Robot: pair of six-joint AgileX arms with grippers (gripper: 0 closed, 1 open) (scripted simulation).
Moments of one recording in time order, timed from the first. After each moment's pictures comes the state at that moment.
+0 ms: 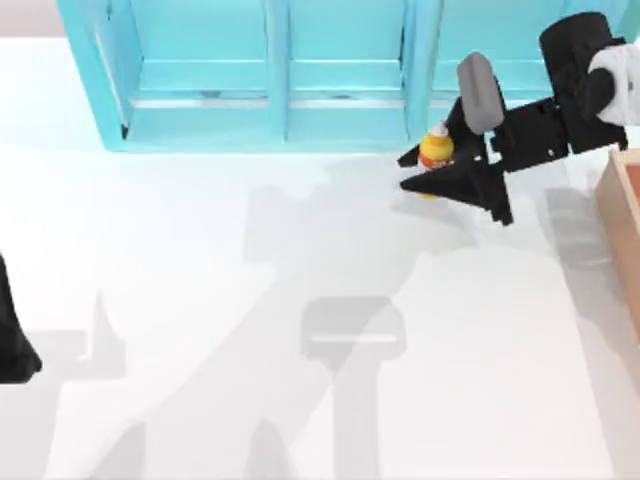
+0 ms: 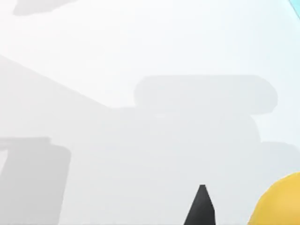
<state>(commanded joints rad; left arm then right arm) 0.00 0.00 0.00 0.00 0.00 0.00 0.18 2.28 1.58 -0.45 -1.10 -1.08</state>
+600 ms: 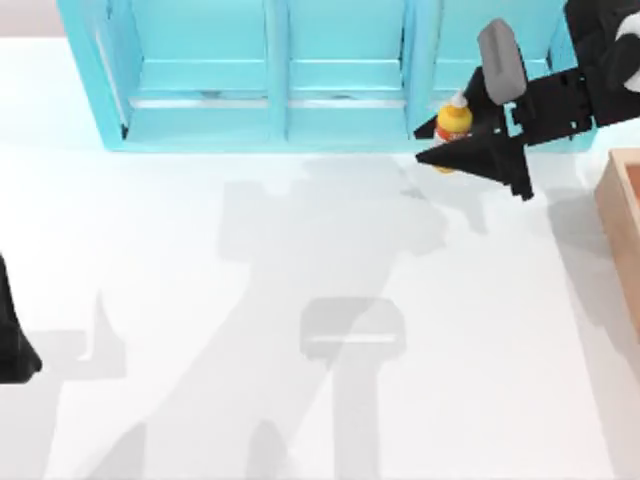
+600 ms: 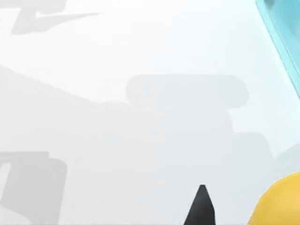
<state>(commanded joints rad) 0.00 0.00 0.00 0.00 0.00 0.00 0.15 2.23 1.61 -0.54 -1.11 -1.11</state>
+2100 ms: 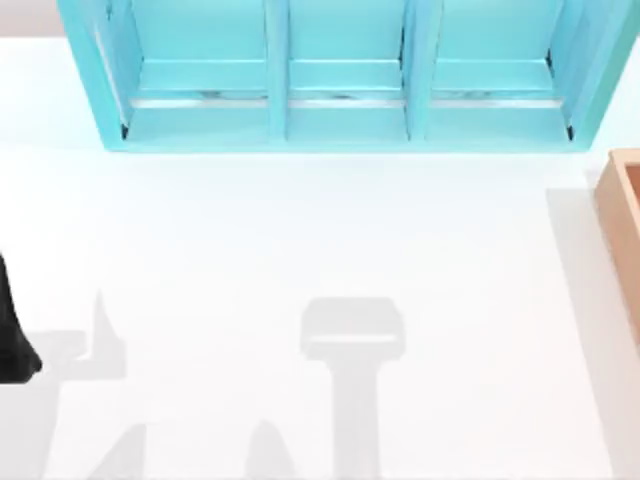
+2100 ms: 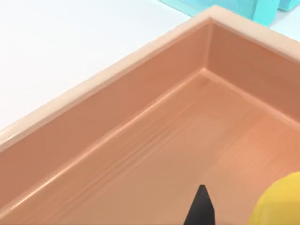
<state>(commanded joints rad) 0.00 0.00 0.00 0.00 0.00 0.00 -0.92 1.81 1.08 -1.09 -1.14 -1.86</state>
